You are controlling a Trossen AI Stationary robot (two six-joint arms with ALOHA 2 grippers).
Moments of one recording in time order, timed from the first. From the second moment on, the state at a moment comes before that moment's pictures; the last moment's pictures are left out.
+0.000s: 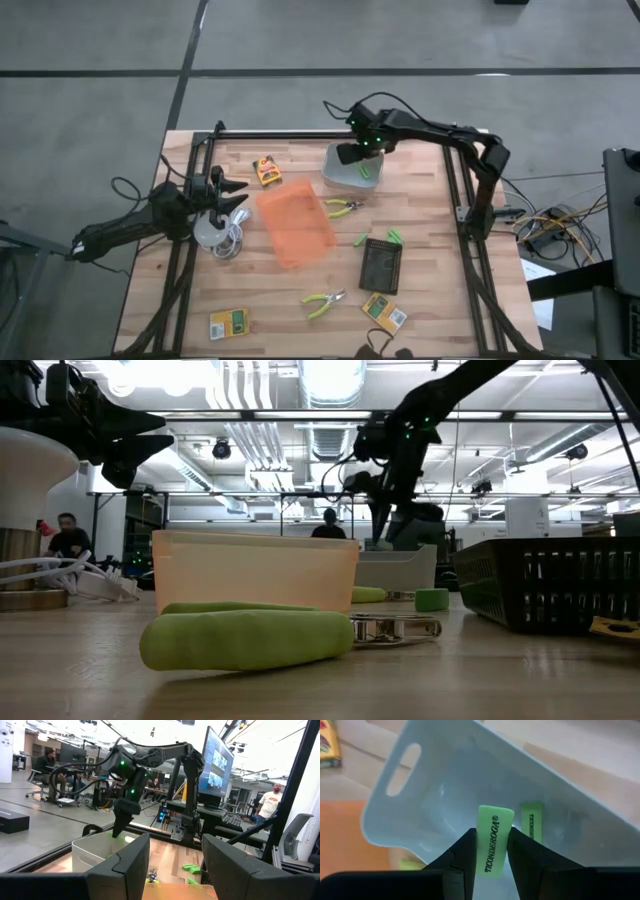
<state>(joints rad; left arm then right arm) 0.32 0.02 0.01 0.18 0.11 -0.24 -0.57 1.88 1.48 -0.82 -0.09 0.67</state>
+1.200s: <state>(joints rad) 0.32 0.02 0.01 0.18 0.11 -0.24 -0.58 1.88 1.22 -0.50 -0.16 0.60</state>
